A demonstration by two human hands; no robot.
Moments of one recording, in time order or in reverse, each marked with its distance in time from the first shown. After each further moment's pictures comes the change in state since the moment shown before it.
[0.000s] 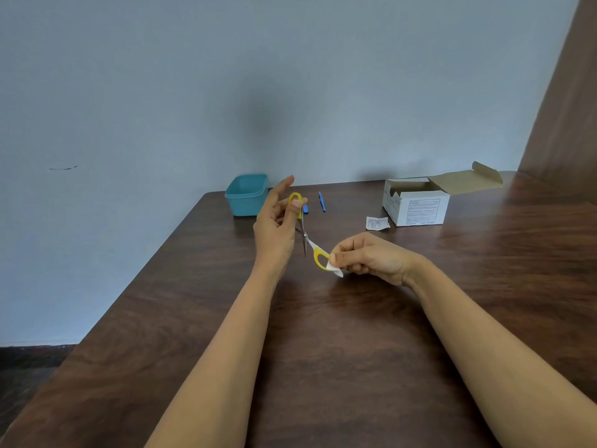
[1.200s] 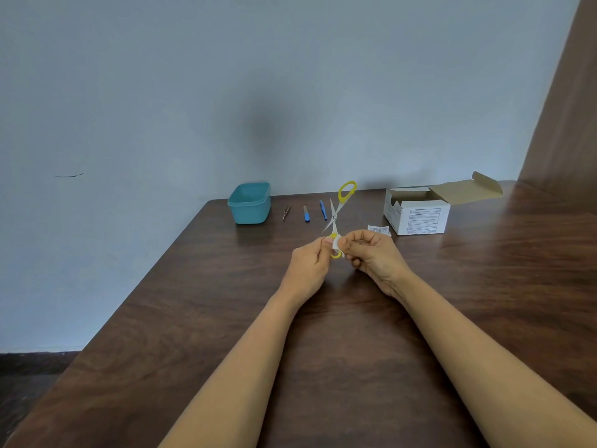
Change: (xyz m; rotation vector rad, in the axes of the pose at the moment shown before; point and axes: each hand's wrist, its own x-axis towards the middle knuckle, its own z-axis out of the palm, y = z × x) left_hand -0.028 -0.023 0.017 0.486 -0.404 -0.053; right_hand 0.011 0.009 0.008 0.430 0.474 -0.123
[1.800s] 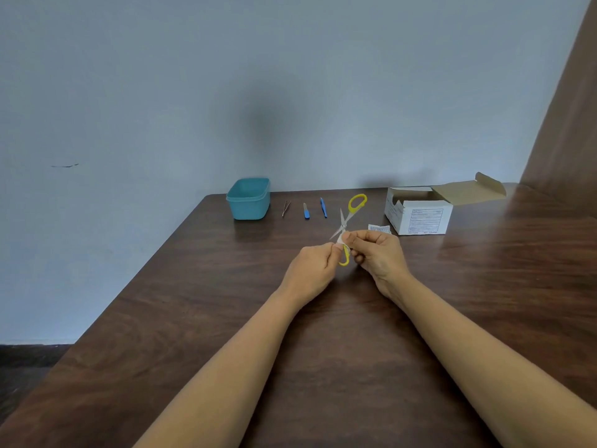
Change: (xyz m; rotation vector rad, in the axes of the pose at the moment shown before) left_hand 0.006 -0.009 0.006 0.279 -0.078 0.080; right_hand 0.006 0.006 0.002 -0.003 0.163 -0.048
